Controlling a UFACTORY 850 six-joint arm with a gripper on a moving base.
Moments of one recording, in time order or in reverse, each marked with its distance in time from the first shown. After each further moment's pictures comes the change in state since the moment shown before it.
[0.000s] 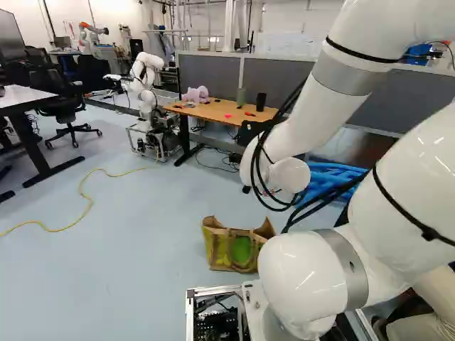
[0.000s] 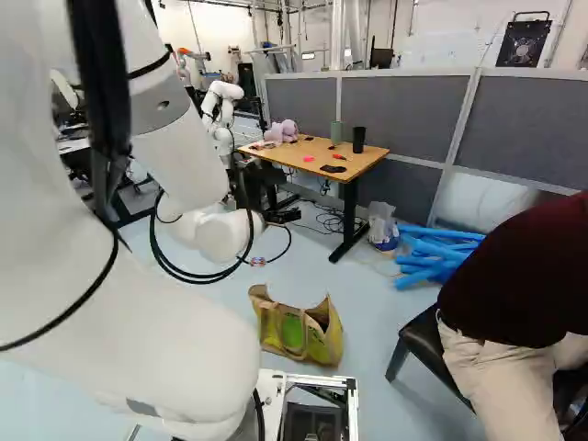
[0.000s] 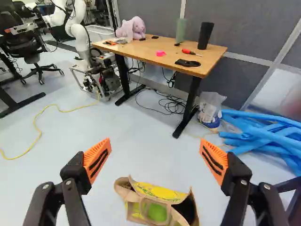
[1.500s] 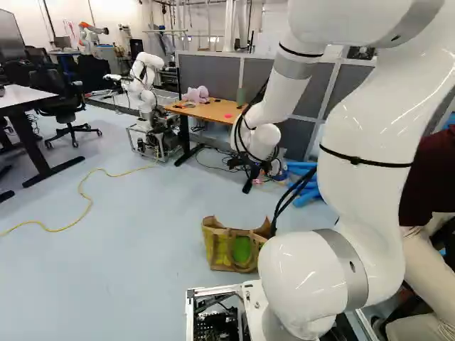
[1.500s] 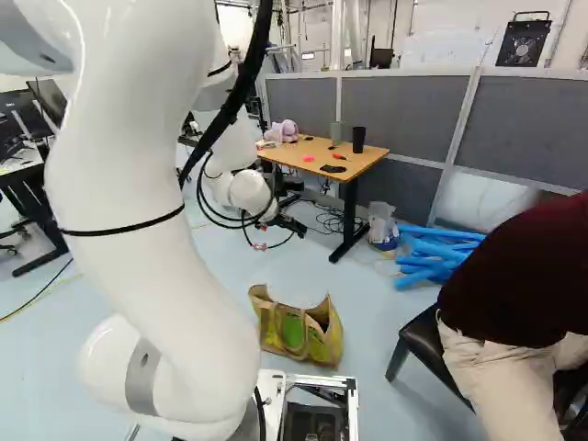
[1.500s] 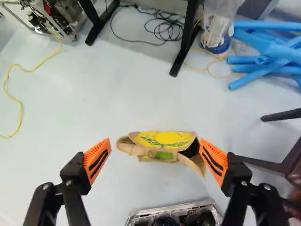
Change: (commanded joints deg) arm 0.0 -22.9 -23.1 12.1 -33.1 0.0
